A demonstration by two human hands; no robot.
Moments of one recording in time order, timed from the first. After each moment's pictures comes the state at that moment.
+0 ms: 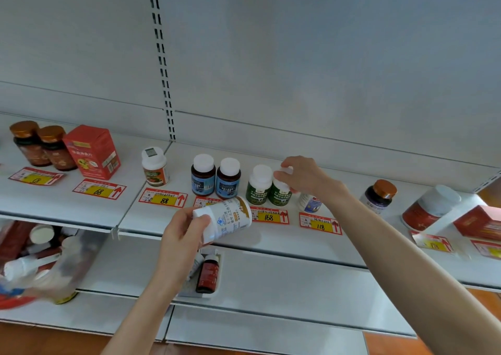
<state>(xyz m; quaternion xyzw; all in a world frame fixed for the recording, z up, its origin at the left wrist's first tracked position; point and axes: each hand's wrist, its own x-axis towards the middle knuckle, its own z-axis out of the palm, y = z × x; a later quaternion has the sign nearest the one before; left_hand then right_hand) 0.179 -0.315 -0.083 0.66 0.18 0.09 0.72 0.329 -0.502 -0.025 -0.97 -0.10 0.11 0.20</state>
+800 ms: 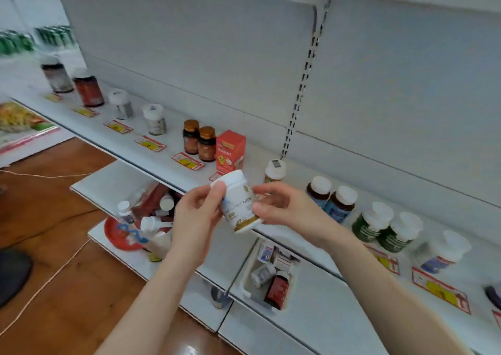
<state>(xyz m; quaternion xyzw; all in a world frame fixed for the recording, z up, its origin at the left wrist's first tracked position) 0.124 -0.183 -0.039 0.49 0.25 0.28 0.78 0.223 -0.315 -0.012 -0.73 -0.31 0.32 0.52</state>
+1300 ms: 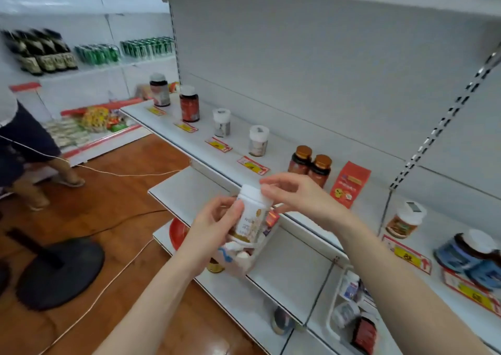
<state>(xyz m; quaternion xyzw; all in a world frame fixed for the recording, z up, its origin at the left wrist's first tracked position) 0.031 0.037 -0.049 0.65 0.25 0.20 0.69 0.174 -0.071 -0.001 -0.73 -0.37 0.32 0.48</state>
